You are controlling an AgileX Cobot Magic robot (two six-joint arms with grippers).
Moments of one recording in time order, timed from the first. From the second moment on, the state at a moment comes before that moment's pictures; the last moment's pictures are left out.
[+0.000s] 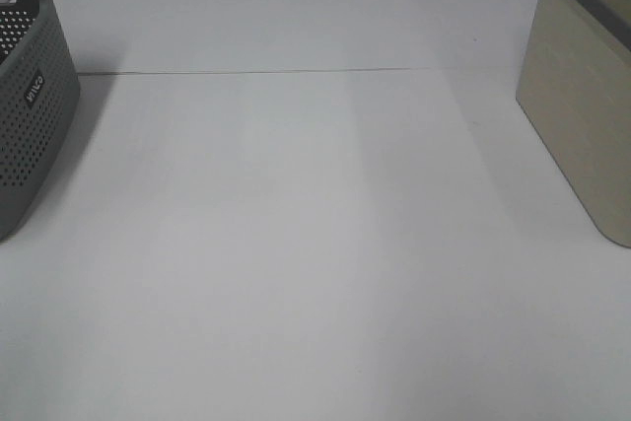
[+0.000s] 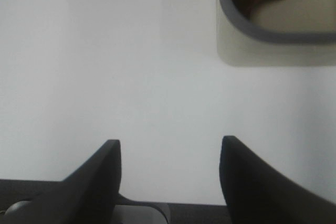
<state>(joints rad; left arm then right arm) -0.04 0.00 -0.50 -0.06 1.06 0.04 0.02 1.01 -1.13 0.05 1.22 -0.03</state>
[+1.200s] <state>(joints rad) -0.04 0.00 -0.50 -0.06 1.06 0.04 0.02 -0.01 -0.51 0.08 1.07 -0.08</state>
